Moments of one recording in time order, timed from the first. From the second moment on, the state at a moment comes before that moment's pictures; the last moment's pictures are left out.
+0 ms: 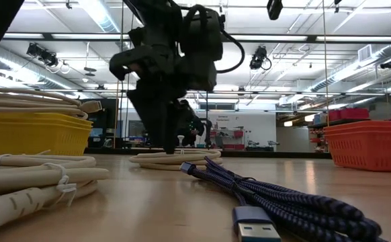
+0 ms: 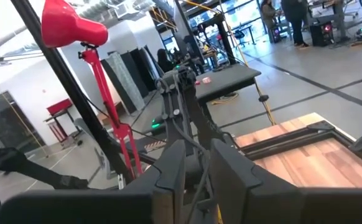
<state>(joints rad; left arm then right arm) -0.04 2.00 1.38 -0.71 0.31 0.19 -0.35 1.01 0.97 0.09 -0.46 0.40</state>
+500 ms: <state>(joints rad) -0.05 2.09 1.39 -0.67 0.27 0.08 -0.35 1.01 0.97 0.09 -0.50 0.41</state>
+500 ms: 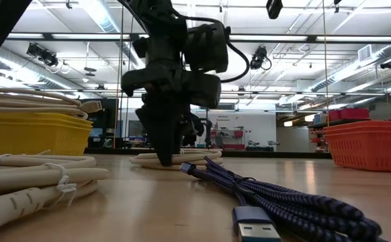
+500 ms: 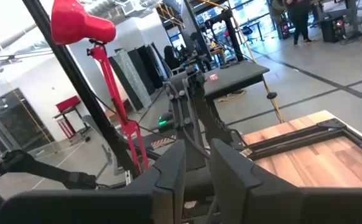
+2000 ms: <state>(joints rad) -0.10 1.48 2.04 -1.56 -0.47 -0.46 -0.40 1.01 0.97 0.08 -0.45 0.32</state>
